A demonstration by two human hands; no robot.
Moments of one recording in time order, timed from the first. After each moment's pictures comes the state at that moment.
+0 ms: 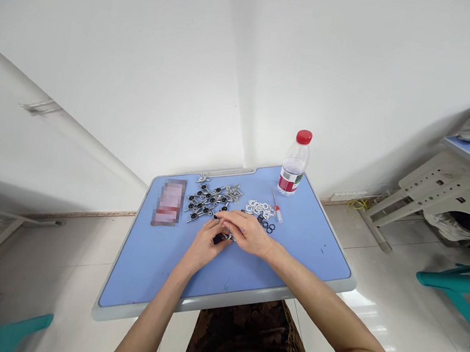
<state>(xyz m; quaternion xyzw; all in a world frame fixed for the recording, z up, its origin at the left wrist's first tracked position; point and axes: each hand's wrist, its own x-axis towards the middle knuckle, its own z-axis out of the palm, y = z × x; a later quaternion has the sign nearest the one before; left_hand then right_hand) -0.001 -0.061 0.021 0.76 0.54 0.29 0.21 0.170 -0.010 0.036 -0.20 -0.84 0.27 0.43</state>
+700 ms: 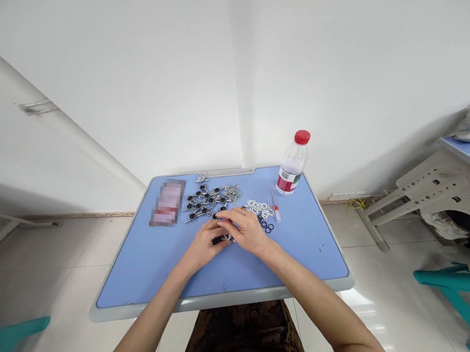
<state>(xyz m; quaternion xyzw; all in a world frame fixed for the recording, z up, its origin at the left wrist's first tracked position) -0.001 -0.061 0.018 0.77 0.54 0.27 0.21 0.164 -0.007 0.030 -0.24 -0.82 0.22 0.48</state>
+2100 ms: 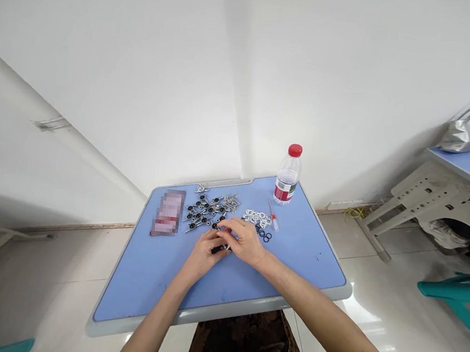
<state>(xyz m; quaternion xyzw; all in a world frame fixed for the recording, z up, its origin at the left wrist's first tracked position) -0.001 -0.060 0.015 0.76 0.55 0.28 0.21 0.158 -0.013 0.028 -0.25 -0.79 0.23 0.50</state>
